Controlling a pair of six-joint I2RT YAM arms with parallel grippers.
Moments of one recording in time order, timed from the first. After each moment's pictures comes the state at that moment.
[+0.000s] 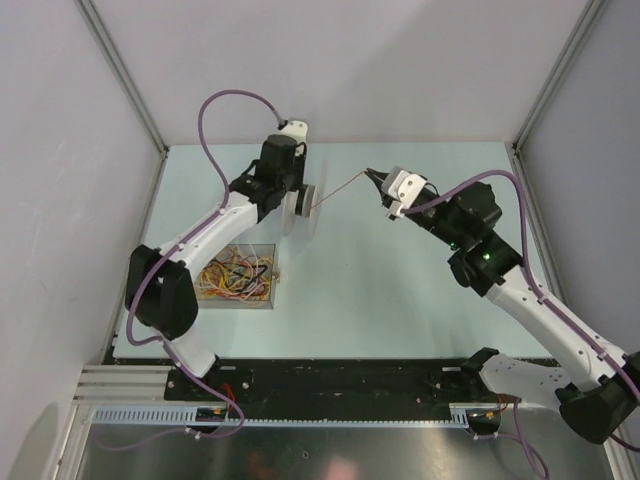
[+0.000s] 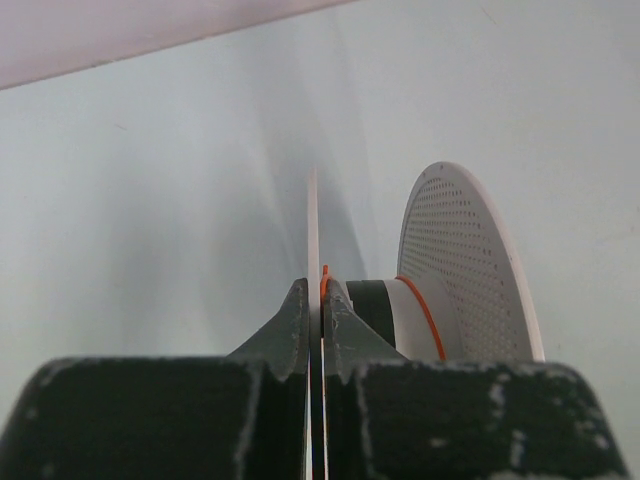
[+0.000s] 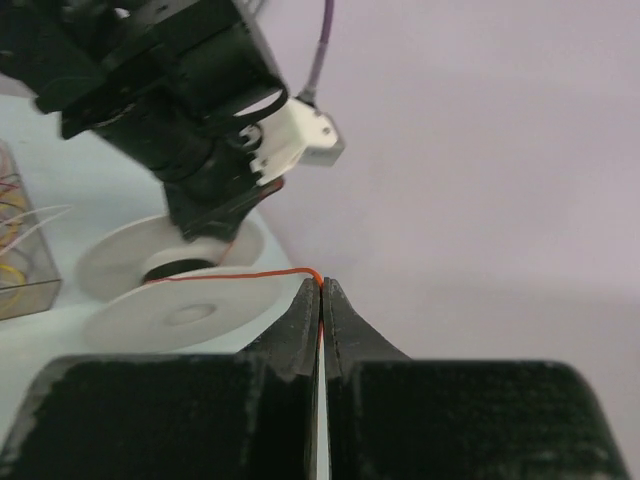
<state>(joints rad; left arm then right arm) -0.50 1.69 1.47 -0.25 -0.27 -0.09 0.63 1.04 1.08 0.13 -0.30 -0.59</state>
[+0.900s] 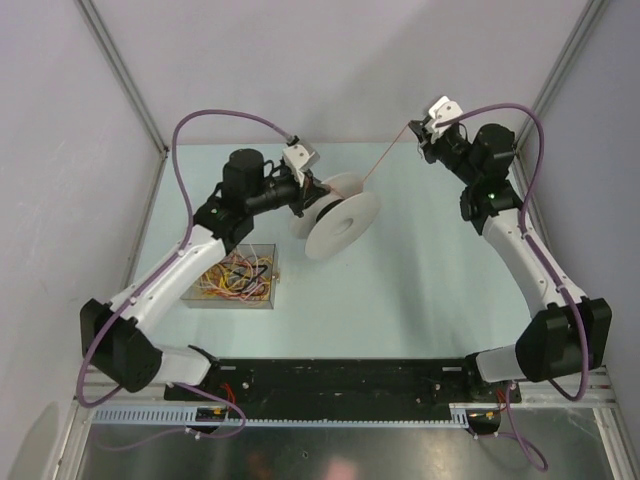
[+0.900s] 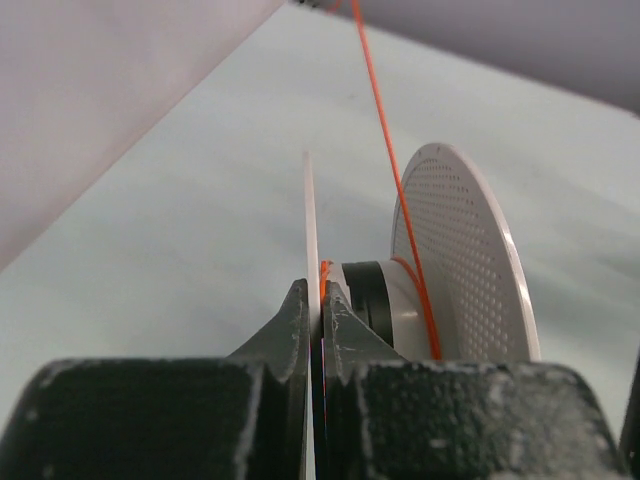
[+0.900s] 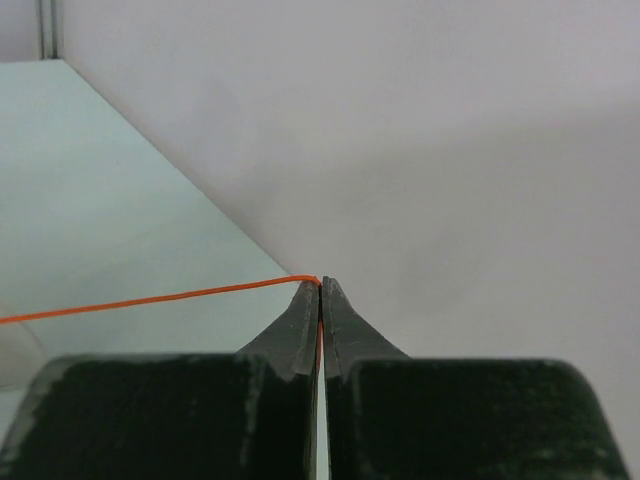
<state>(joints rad) -0.52 1.36 1.23 -0.12 0.46 0.15 0.23 1.38 1.28 0.24 -0.42 -0.44</state>
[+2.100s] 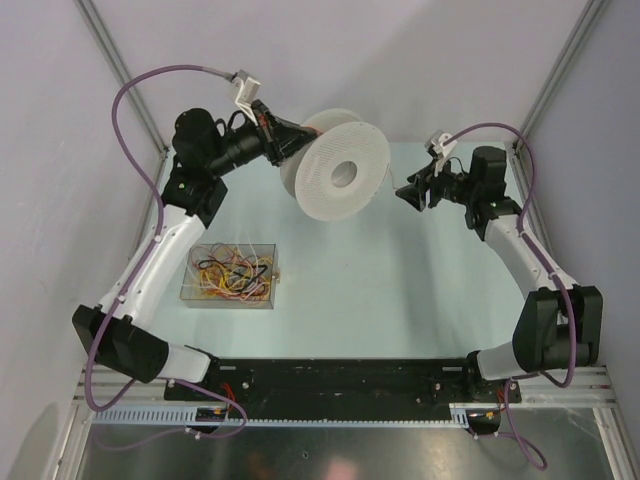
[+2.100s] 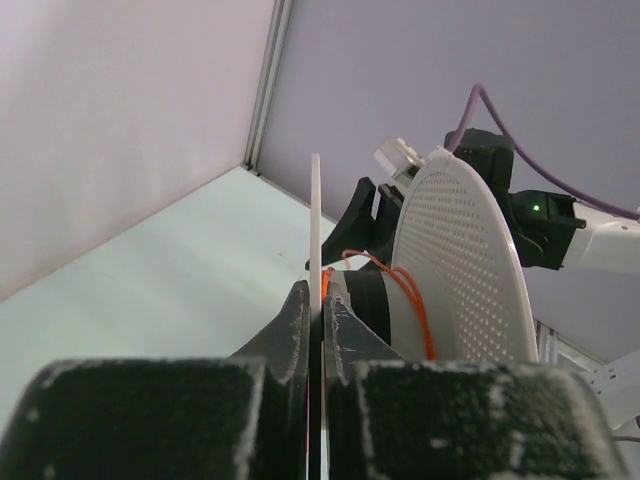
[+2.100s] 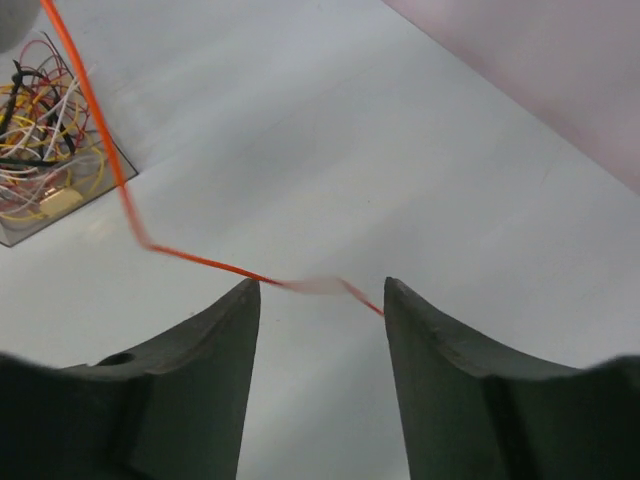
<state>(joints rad) -0.35 1.39 1.48 0.05 0.68 -0.39 0.10 1.44 1.12 0.00 -0.81 -0.23</state>
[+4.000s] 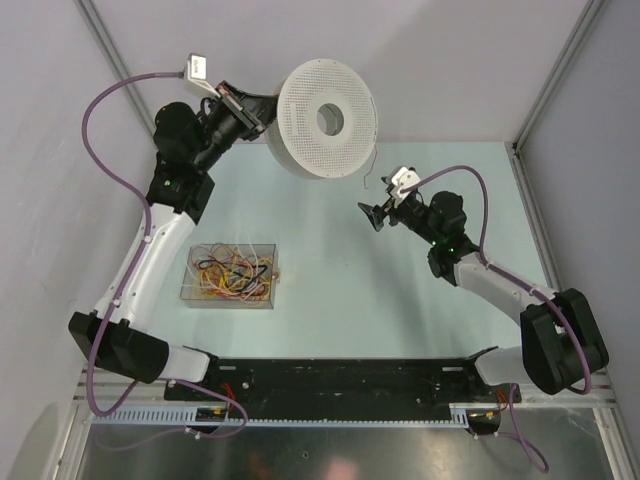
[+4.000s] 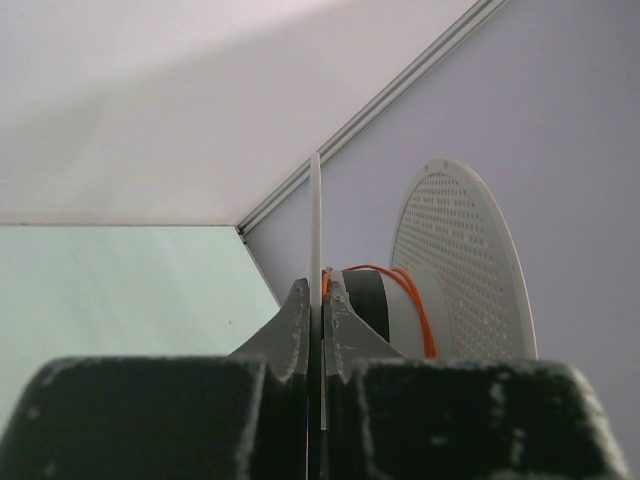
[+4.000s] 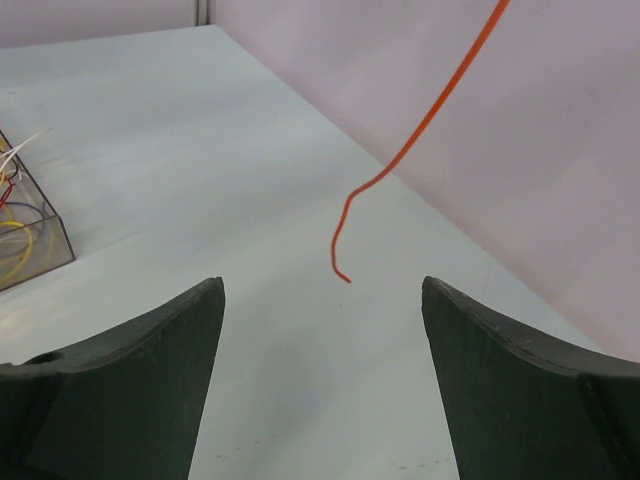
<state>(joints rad) -0.28 1.38 1.53 0.06 0.37 -0.88 0.43 1.34 0.77 0.61 -0.36 -0.26</state>
